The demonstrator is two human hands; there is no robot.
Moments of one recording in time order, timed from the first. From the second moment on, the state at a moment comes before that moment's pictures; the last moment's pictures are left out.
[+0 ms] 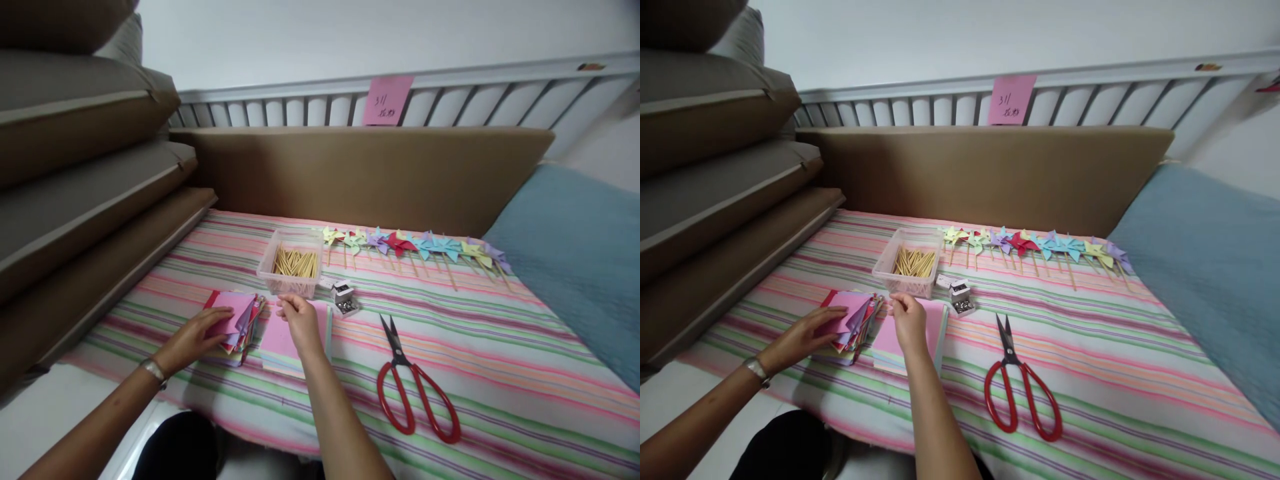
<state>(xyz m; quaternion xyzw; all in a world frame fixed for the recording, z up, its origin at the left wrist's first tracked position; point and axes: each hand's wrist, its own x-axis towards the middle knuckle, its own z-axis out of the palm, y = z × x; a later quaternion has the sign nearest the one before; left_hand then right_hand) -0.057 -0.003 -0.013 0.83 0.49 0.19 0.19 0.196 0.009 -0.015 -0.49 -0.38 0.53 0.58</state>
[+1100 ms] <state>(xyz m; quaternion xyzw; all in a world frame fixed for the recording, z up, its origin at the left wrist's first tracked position) 0.033 0.009 -0.014 0.82 0.36 0.43 0.13 0.191 0.004 -0.007 -0.34 -0.18 0.64 0.66</state>
